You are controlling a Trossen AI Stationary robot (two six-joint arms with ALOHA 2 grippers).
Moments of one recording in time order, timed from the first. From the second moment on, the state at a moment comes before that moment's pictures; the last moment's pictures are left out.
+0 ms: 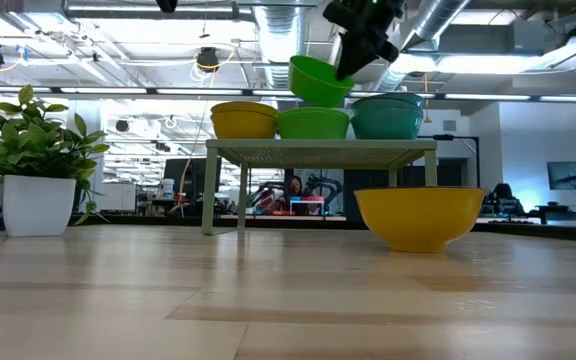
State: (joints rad) left arm -0.30 1.00 0.76 0.13 -0.28 -0.13; right arm -0.37 1.62 1.72 -0.95 0.25 0.16
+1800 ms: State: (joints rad) left arm -0.30 0.91 0.76 0.12 -0.28 -0.04; right arm -0.38 1.83 1.91 -1.10 0.13 -0.03
